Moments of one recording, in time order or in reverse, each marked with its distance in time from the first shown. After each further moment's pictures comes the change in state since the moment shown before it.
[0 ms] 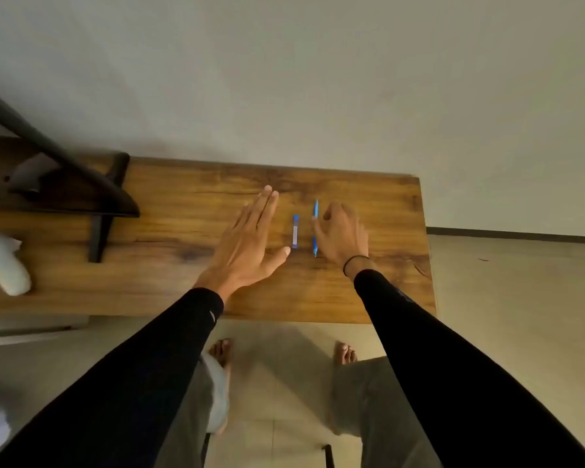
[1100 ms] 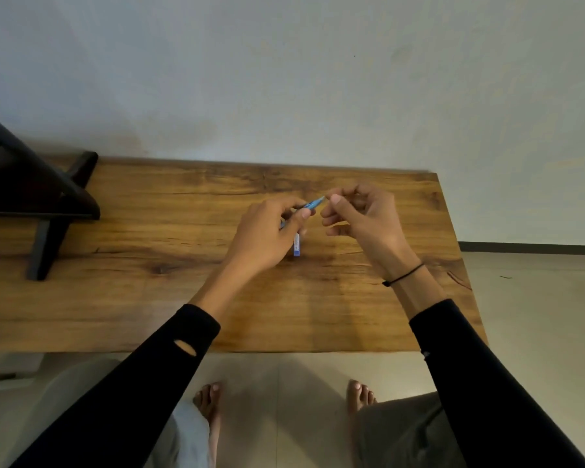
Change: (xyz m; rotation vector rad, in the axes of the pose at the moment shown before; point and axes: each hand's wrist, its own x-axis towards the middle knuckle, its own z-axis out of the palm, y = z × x) left_hand 0.046 0.027 0.019 -0.521 0.112 -0.124; right_hand 0.000 0.015 -0.012 0.995 -0.057 0.022
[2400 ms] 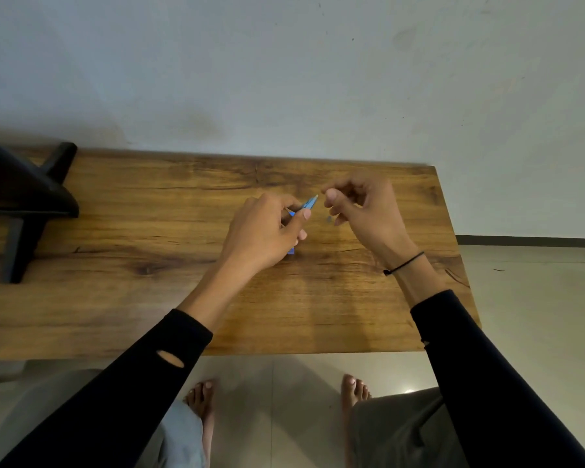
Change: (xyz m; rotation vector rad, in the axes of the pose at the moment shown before) left_hand 0.001 0.011 0.002 -0.005 -0.038 -0.145; right_hand 0.019 0.001 -0.008 -0.319 -0.002 -0.125
